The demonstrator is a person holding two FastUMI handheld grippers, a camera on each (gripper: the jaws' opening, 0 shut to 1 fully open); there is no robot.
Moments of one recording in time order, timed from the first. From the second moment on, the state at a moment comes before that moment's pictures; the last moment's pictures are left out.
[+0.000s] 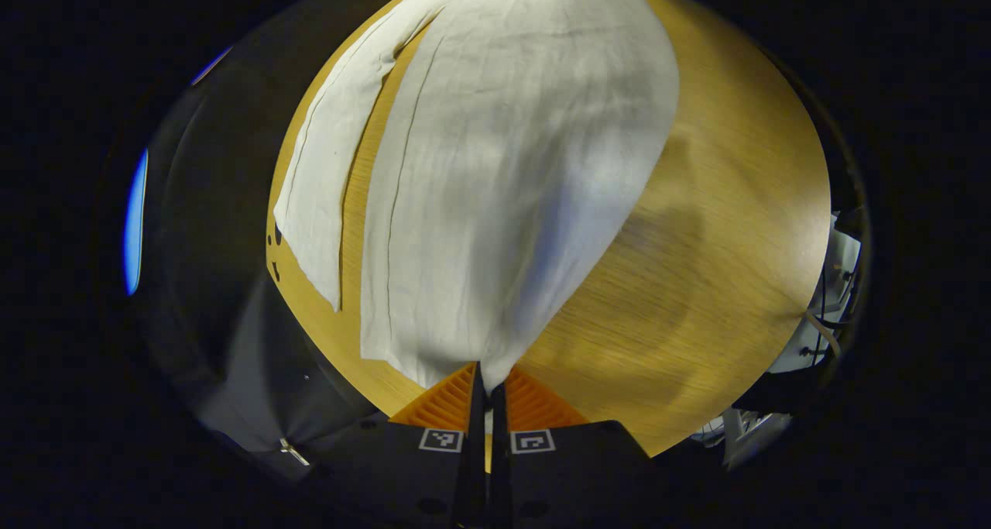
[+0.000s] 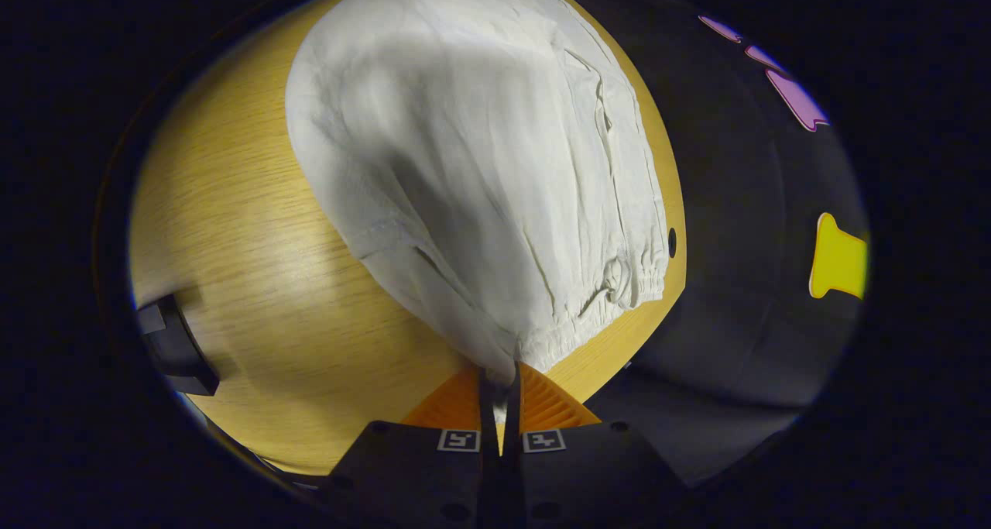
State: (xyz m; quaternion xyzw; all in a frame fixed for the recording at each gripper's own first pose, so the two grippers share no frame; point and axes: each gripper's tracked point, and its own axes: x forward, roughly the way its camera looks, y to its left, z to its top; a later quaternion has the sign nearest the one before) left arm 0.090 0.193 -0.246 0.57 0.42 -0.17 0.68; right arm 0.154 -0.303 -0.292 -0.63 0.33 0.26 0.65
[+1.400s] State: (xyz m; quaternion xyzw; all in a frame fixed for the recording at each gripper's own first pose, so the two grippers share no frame) left arm 0.310 0.173 -0.034 0.14 0.21 0.08 0.96; right arm 0.321 -0.233 -0.127 -0.05 0.30 0.00 0.95
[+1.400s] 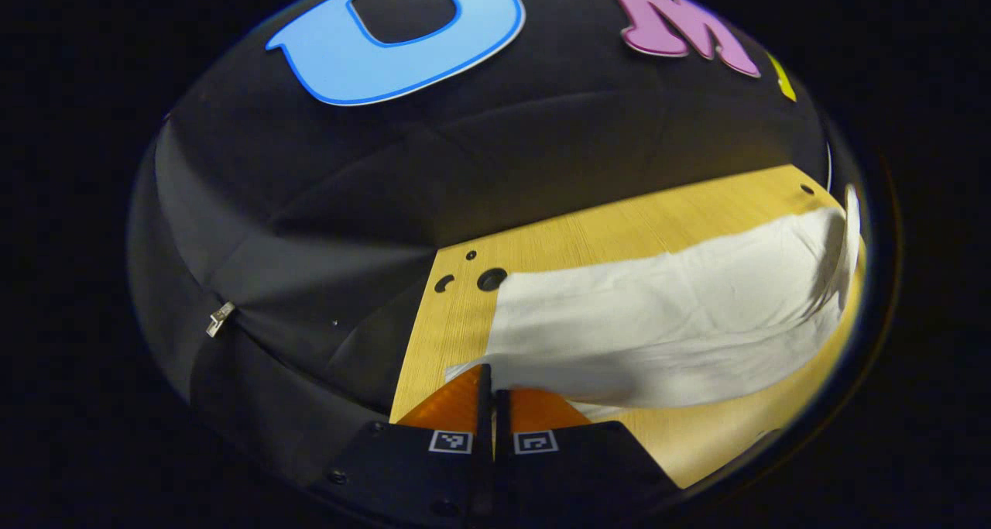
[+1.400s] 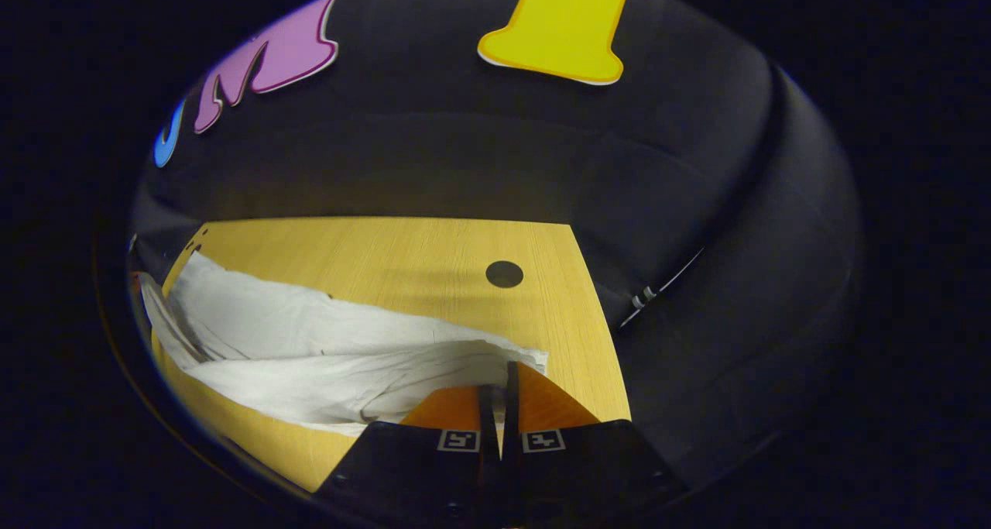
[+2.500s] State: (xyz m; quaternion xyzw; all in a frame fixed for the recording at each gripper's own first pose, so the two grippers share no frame) left arm 0.368 0.176 -0.030 -0.06 0.18 0.11 0.98; right arm 0.330 -0.272 -0.154 0.06 0.29 -0.12 0.95
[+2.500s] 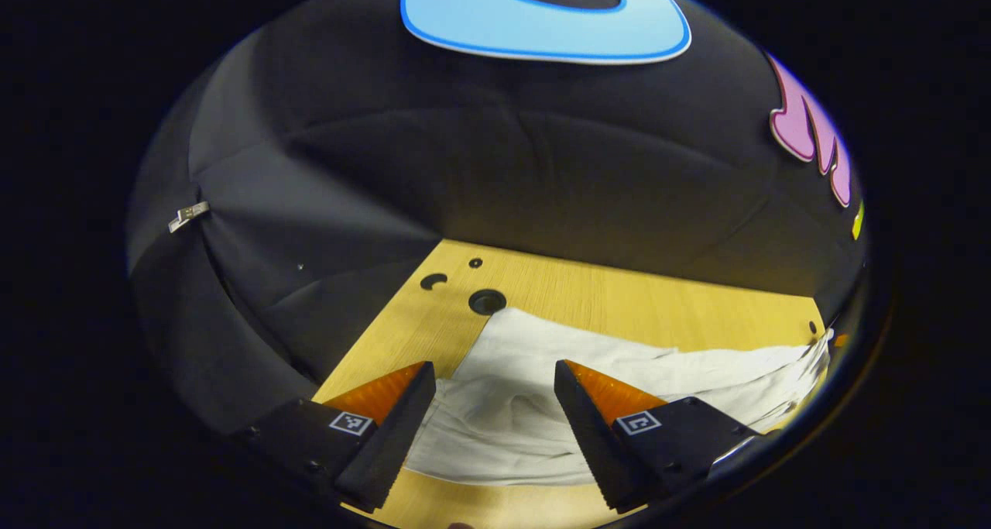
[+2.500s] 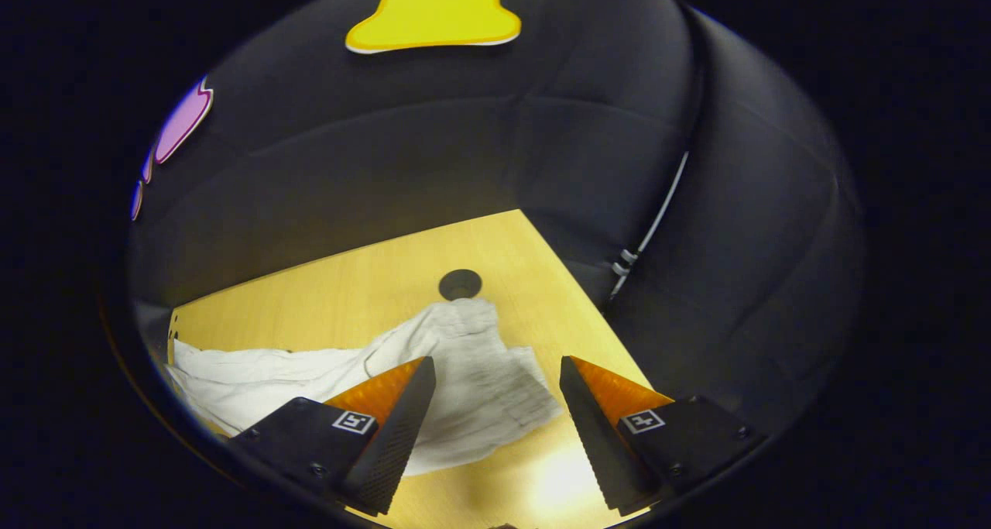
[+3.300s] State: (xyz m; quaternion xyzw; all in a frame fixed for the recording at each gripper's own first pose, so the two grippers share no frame) left arm 0.325 0.128 -0.005 -0.08 0.17 0.09 0.98; right arm 0.325 -0.282 -0.235 0.21 0.29 -0.20 0.91
